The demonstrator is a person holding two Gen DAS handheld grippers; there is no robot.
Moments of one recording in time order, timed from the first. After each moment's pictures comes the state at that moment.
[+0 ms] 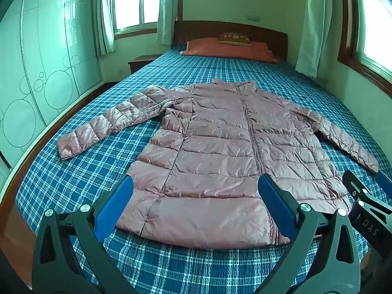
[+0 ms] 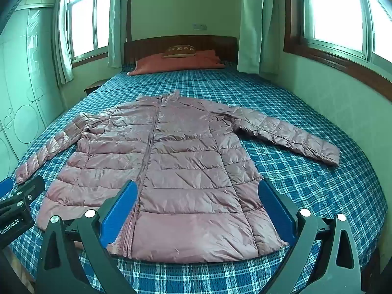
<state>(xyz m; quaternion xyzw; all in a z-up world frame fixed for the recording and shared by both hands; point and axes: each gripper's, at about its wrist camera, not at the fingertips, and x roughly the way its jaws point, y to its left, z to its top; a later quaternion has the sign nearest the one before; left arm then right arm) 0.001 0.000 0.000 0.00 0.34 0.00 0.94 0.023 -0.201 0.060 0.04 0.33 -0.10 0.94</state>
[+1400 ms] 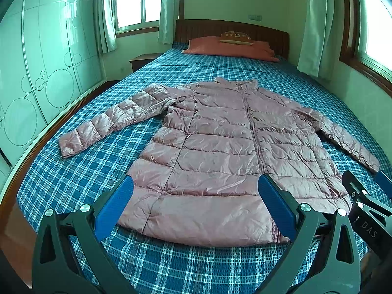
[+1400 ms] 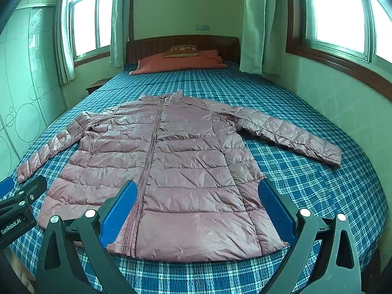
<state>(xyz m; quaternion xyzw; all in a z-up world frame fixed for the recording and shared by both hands) 0.000 0.001 -0.001 0.00 0.34 0.00 0.94 0.023 -0.195 0.061 0.04 0.33 -0.10 0.94</state>
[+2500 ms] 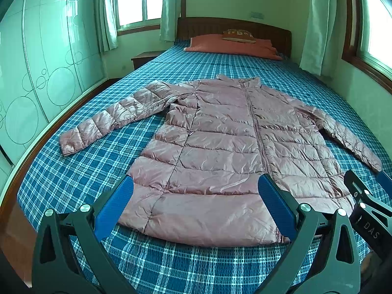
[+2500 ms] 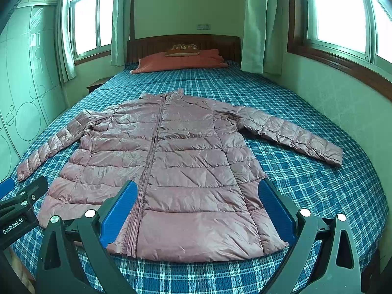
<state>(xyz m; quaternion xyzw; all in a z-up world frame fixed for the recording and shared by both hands) -0.001 0.012 -0.007 0.00 0.35 0.00 0.94 0.024 -0.191 0.060 0.04 0.33 -0.10 0.94</state>
